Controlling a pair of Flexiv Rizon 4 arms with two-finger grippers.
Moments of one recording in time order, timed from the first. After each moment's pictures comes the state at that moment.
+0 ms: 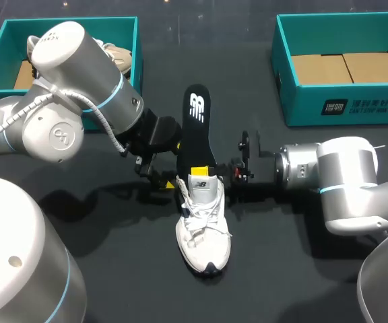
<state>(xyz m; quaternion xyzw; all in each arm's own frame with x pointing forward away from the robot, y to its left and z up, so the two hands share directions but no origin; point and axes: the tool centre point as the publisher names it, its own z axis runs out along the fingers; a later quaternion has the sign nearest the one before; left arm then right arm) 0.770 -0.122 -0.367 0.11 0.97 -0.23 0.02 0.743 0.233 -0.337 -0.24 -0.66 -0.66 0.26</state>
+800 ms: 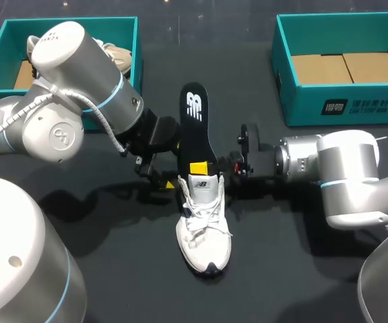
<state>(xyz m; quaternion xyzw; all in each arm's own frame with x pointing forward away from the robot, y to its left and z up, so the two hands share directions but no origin) 0.770 -0.122 -0.367 0.11 0.97 -0.23 0.02 0.746 0.234 -0.323 -0.21 -0.68 -0.66 0.24</state>
